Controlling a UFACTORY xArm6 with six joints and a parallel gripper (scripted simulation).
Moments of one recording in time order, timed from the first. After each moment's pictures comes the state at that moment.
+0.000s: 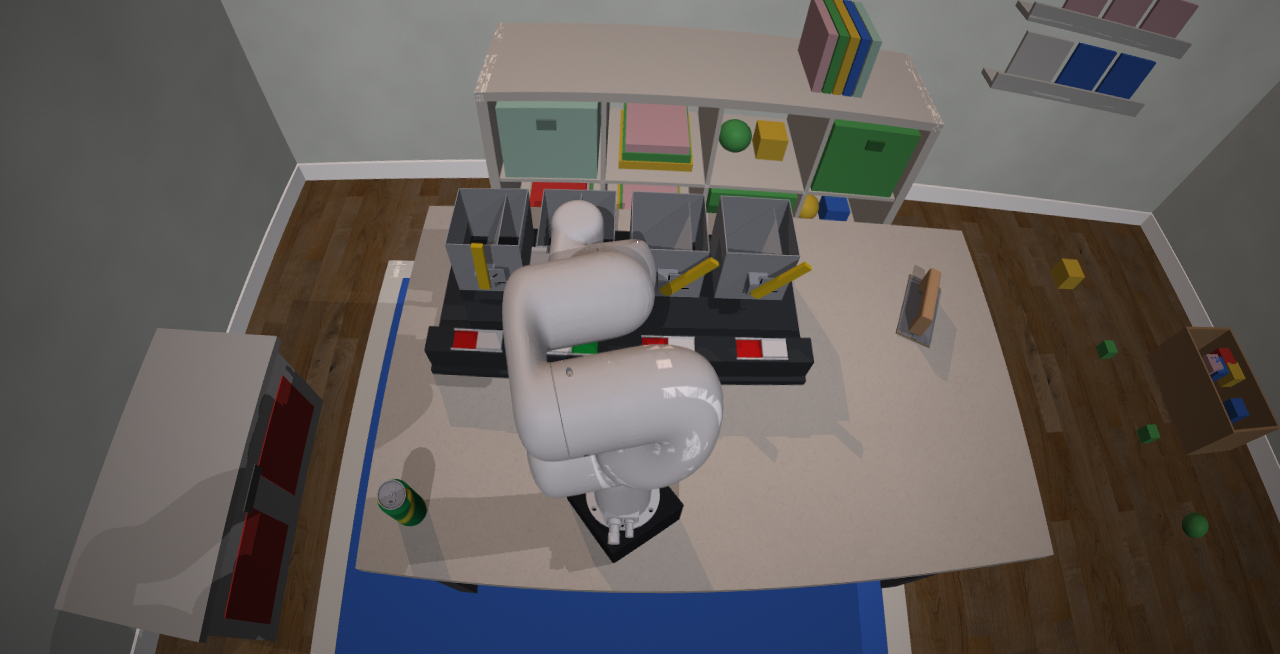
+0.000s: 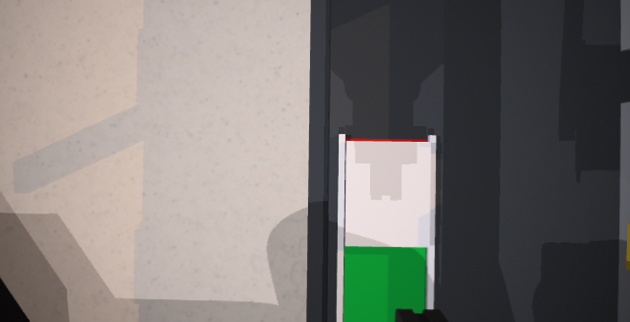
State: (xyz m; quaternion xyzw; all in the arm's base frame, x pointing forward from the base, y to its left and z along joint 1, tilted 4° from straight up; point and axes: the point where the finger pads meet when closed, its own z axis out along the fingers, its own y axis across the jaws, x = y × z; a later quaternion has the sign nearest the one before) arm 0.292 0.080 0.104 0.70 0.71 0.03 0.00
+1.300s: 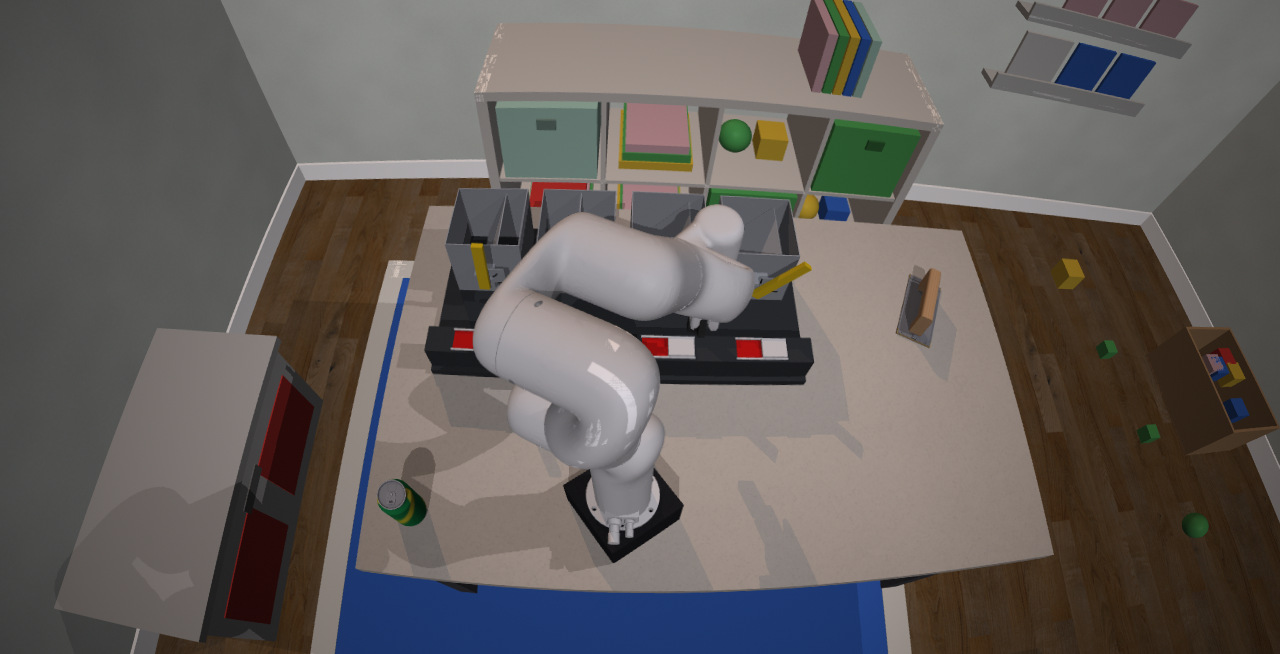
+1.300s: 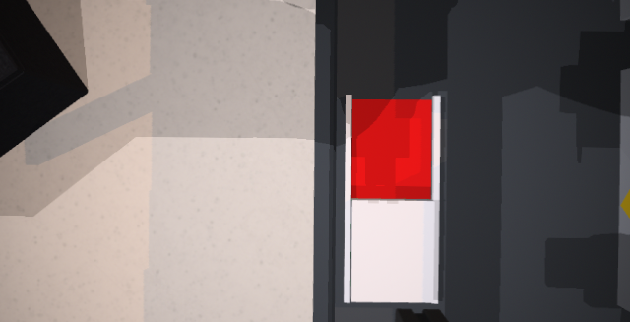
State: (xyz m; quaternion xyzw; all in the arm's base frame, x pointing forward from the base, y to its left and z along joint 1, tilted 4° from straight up) arm 0.290 -0.124 0.103 0.70 0.71 0.03 0.01
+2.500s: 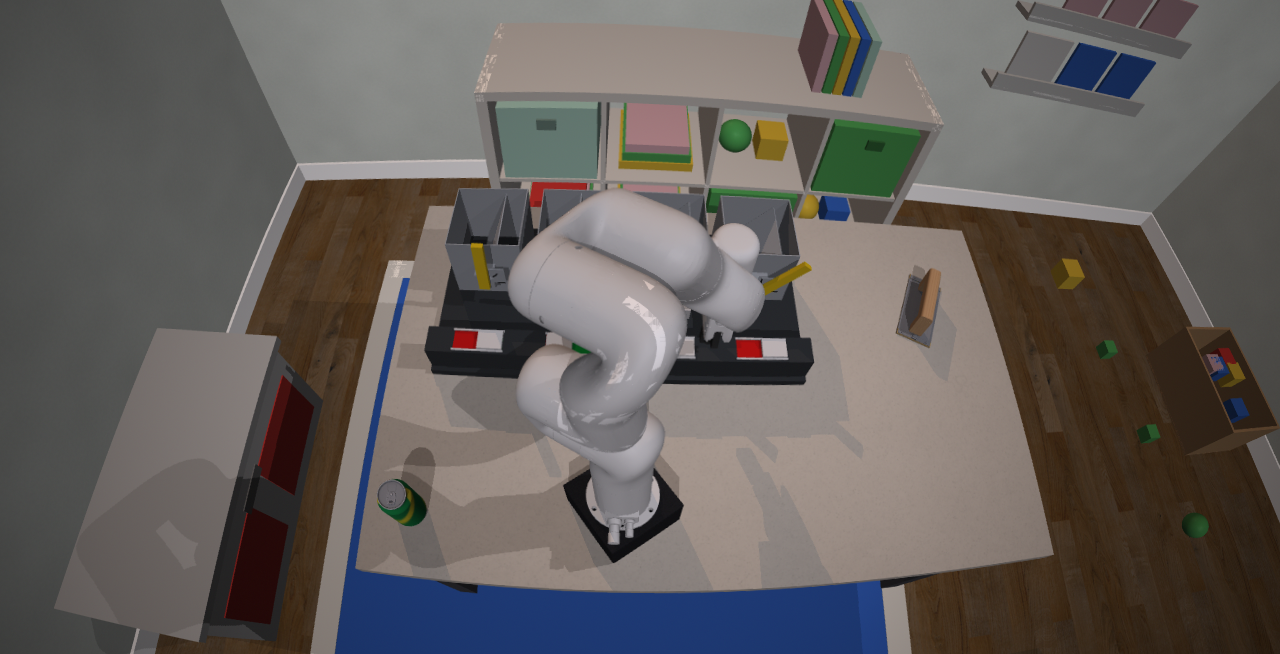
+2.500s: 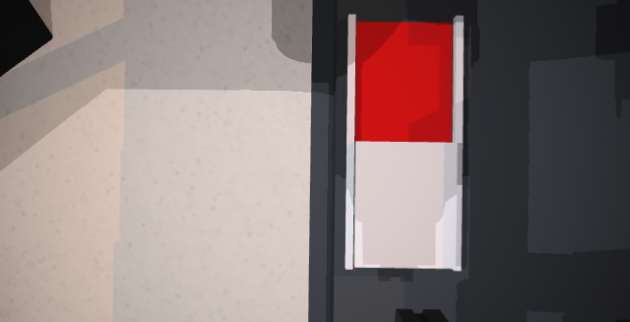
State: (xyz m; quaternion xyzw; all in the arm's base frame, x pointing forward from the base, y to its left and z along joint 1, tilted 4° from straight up) arm 0.295 -0.152 0.060 0.70 0.71 0.03 0.00
